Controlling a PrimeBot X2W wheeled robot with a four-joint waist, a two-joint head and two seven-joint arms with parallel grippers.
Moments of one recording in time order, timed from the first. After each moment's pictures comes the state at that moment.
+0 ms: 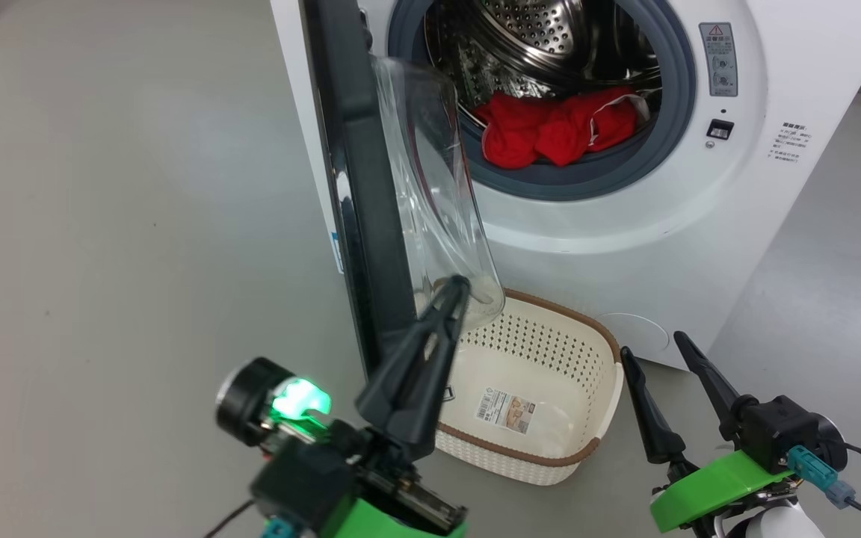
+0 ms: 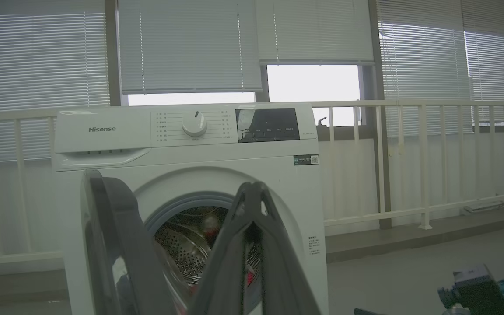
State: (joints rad) left arm -0.30 0.05 -0.49 -0.18 -0.17 0.04 -0.24; right arm -0.08 -0.05 0.09 0.25 0.22 0.13 -0.26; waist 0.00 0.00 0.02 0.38
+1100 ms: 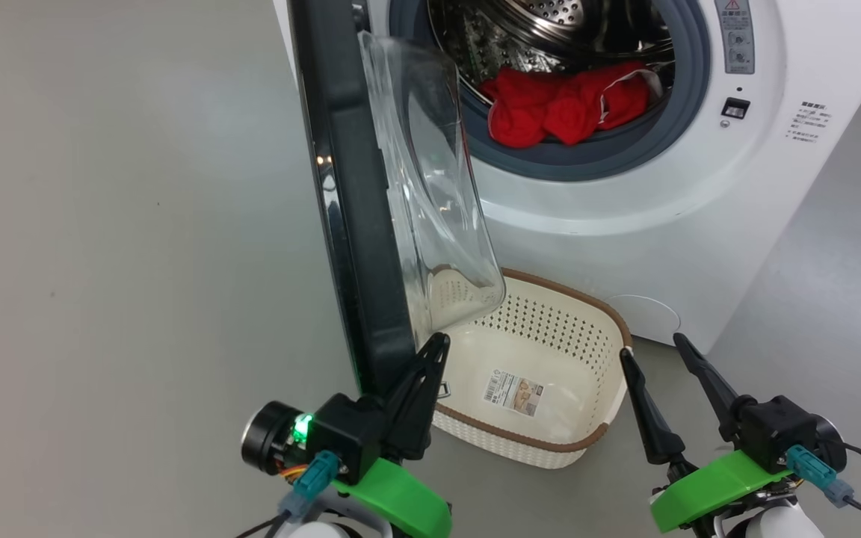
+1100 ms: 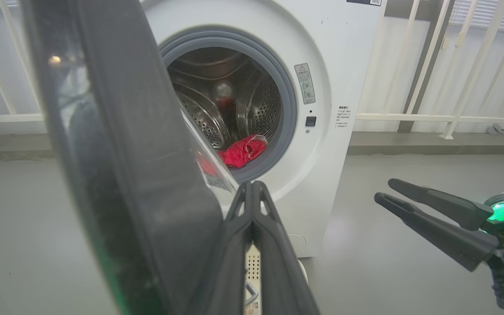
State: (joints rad) left arm -0.32 0.05 -0.55 0.16 -0.28 0.11 -0.12; right arm -0.08 -0.05 0.09 0.26 0.22 0.13 -0.26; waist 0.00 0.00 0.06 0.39
